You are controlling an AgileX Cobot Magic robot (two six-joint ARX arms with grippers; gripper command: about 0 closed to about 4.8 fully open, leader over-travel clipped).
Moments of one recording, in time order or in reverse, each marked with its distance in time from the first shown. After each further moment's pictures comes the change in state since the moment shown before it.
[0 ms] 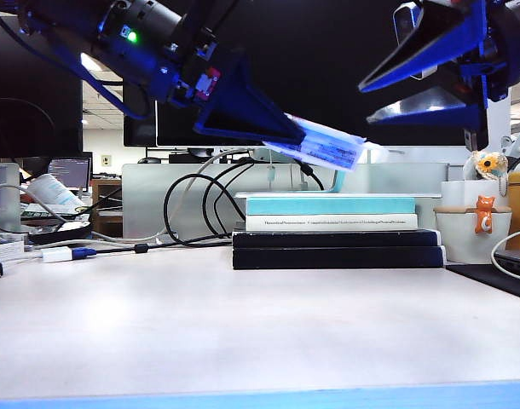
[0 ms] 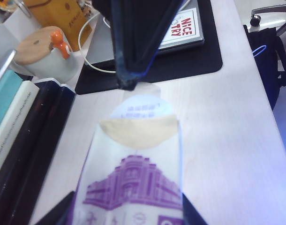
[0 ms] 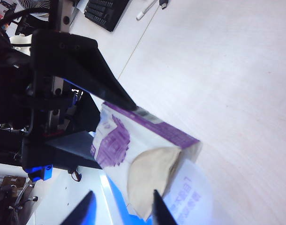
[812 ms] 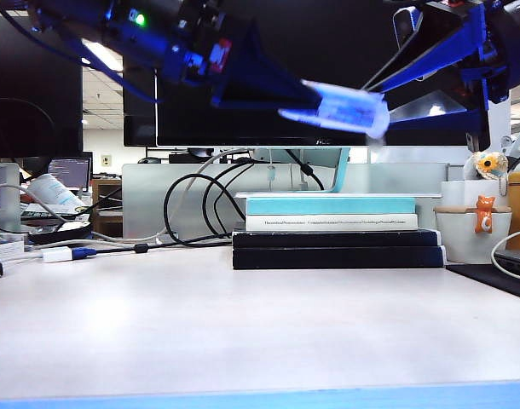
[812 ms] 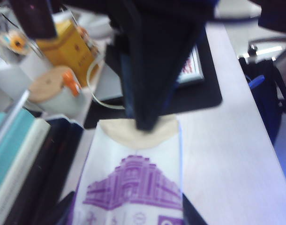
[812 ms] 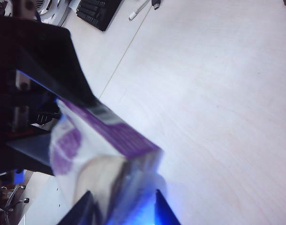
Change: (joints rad) left arm -0.001 0.000 0.000 0.120 0.071 -0.044; right arm -0.001 0.000 0.000 0.000 0.029 -0.013
